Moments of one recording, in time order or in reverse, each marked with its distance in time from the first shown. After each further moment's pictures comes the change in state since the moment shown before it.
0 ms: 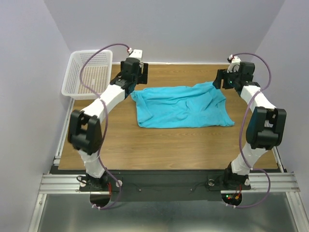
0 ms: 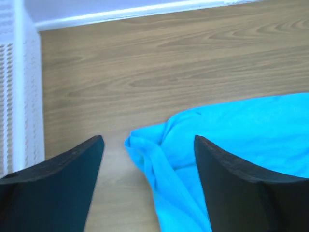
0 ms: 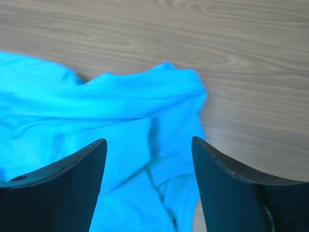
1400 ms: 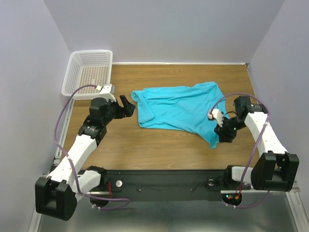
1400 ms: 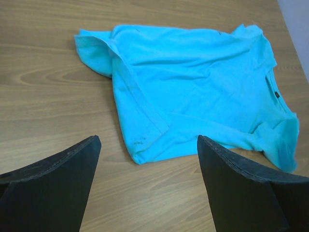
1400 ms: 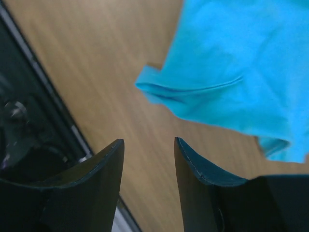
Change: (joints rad) left arm 0.158 -0.880 -0.874 0.156 0.455 -0.309; right arm 0.056 -0.562 -0.385 -1.040 -0.118 -1.097
